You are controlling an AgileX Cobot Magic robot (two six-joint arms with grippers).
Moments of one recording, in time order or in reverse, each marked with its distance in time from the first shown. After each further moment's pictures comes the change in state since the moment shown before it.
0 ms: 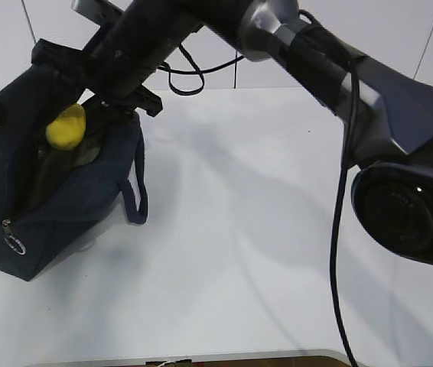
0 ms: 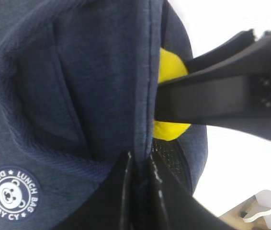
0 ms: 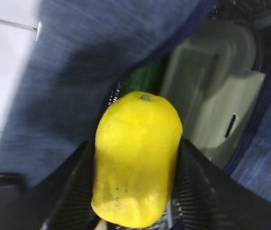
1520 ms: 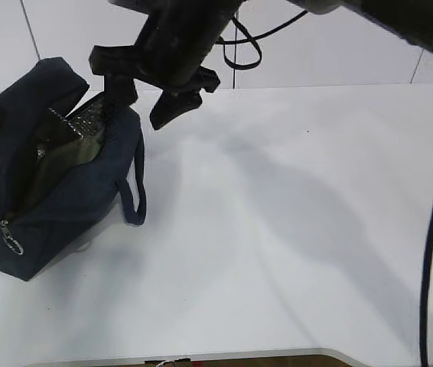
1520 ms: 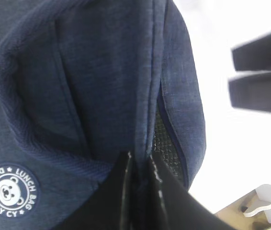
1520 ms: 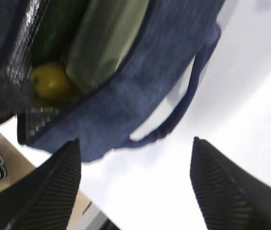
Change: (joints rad) left arm 0.000 0.000 0.000 0.008 0.015 0.002; right arm -0.044 -0.242 0.344 -0.166 0.000 -0.212
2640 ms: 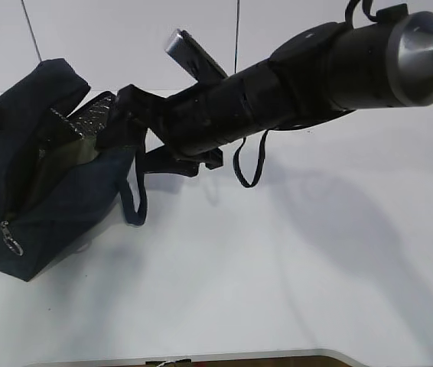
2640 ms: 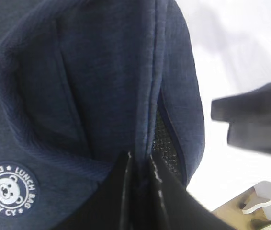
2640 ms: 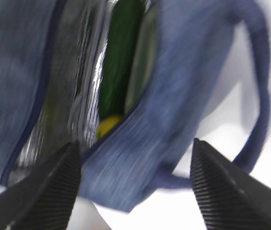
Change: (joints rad) left arm 0.000 0.000 0.000 0.000 0.012 0.000; right arm -0.024 -0.326 0.928 0.883 -0.618 -0.623
